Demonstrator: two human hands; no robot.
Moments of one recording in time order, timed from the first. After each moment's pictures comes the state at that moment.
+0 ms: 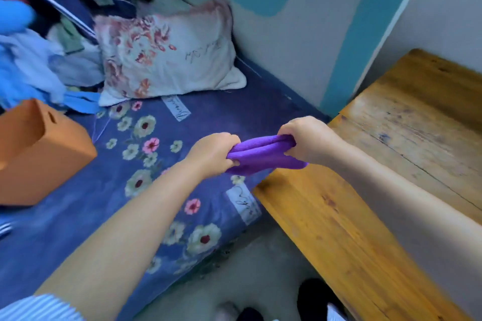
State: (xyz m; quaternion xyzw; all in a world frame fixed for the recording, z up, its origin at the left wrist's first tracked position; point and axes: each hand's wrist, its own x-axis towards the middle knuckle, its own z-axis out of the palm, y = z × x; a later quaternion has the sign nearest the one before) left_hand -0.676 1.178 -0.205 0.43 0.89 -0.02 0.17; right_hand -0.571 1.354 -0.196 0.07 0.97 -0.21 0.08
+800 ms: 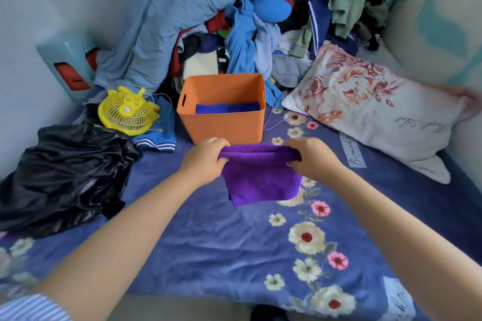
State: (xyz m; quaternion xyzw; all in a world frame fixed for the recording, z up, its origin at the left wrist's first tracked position) left_hand -0.758 0.647 -0.144 0.04 0.98 0.18 -0.01; right_hand -0.791 0.873 -0.131 -0.22 0.96 -0.18 0.06
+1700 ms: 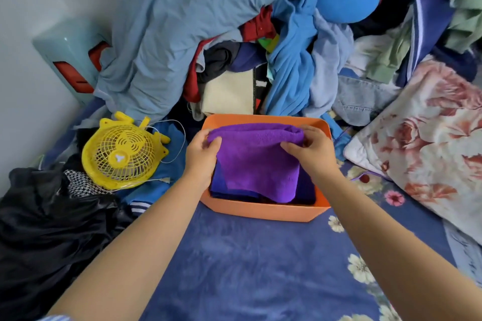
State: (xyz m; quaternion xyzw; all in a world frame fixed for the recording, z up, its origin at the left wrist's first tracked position) left_hand -1.137 0.480 -0.236 -0.26 0.70 0.64 -0.15; right_hand -1.185 0.676 -0.220 -0.07 0.84 -0.53 0.02
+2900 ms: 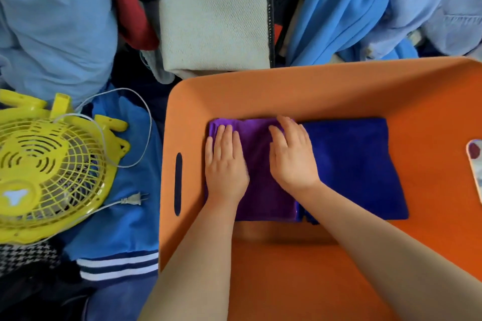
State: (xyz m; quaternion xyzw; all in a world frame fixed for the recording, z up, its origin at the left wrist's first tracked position) left_hand -1.246 0.423 -0.491 -0.06 1.00 0.01 -0.07; right_hand -1.277 0.543 -0.483 -0.14 0.96 -0.24 -0.04
